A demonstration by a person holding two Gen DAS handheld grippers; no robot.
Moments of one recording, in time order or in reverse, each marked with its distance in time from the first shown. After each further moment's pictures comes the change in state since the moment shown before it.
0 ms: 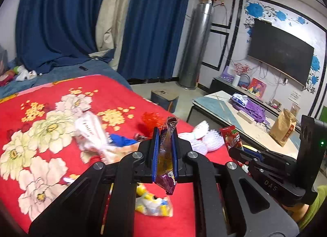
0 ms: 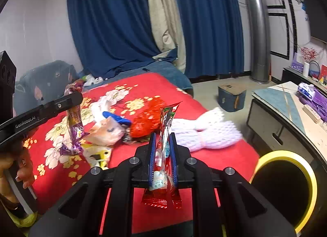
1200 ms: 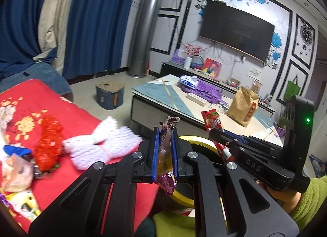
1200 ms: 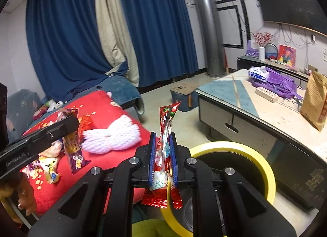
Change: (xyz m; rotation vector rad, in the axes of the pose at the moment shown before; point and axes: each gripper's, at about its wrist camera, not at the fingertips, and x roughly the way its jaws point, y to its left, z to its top) left arm 0.079 -0.157 -0.014 0.139 0.087 -0.322; right arm -0.070 -0.138 -0.021 0.206 -0.069 -0.249
